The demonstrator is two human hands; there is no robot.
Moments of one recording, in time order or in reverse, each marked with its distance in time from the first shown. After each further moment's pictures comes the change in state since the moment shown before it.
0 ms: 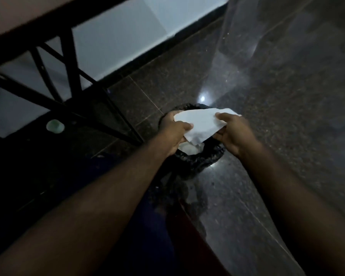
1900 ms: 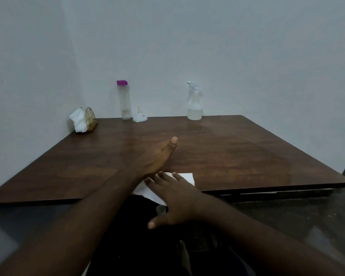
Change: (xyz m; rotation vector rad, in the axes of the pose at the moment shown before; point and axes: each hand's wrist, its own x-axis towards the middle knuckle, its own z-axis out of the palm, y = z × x) left_hand -0.320 0.178 -0.353 0.665 0.609 0.842; right_hand -0.329 0.041 0.351 -1.735 -1.084 -1.722
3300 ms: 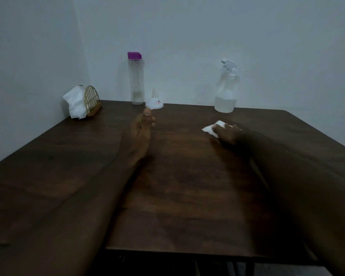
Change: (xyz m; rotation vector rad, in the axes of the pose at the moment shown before) left_hand 0.105 -0.098 -0.043 -0.171 0.521 -0.090; right_hand 0.136 0.228 -0.048 0.350 -0.064 0.870
